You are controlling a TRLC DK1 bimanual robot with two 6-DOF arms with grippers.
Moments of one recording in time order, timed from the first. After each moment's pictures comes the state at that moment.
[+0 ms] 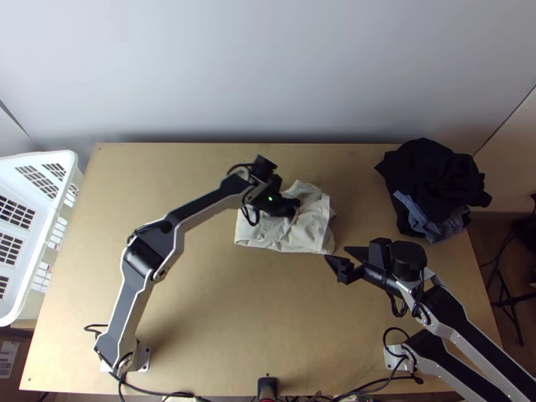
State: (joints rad) left arm -0.64 2.28 1.88 -0.51 0.57 -0.54; right arm 0.50 0.81 0.42 -0.14 -0.26 0.38
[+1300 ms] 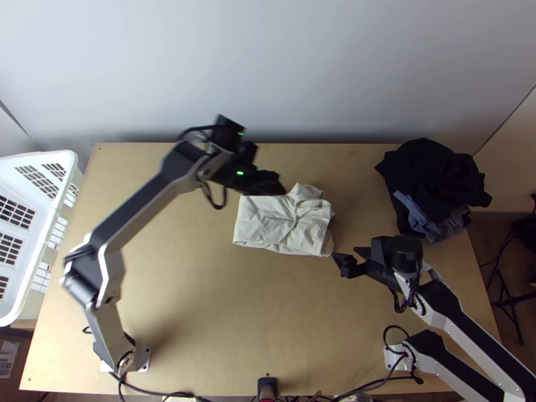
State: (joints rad) left arm -0.56 1.88 1.94 -0.87 0.61 -0.48; right arm 0.38 0.90 0.40 -0.15 -0.24 0.30
